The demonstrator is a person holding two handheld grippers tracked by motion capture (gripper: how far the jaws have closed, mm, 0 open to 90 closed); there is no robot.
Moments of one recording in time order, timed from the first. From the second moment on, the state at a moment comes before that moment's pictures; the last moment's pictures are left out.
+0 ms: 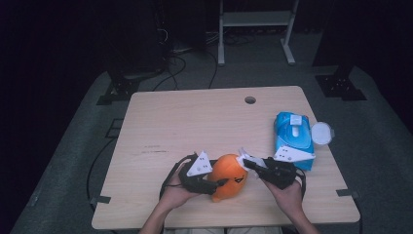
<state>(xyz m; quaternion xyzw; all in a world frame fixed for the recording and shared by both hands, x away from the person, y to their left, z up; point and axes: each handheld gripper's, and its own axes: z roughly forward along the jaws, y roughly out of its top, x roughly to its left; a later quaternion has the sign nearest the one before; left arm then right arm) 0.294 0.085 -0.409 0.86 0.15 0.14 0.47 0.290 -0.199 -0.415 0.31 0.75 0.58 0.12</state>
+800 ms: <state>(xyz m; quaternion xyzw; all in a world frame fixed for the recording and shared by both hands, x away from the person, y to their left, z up) 0.295 0.085 -0.410 0.86 0.17 0.11 0.48 0.277 -0.178 -0.402 0.27 0.76 0.57 0.13</state>
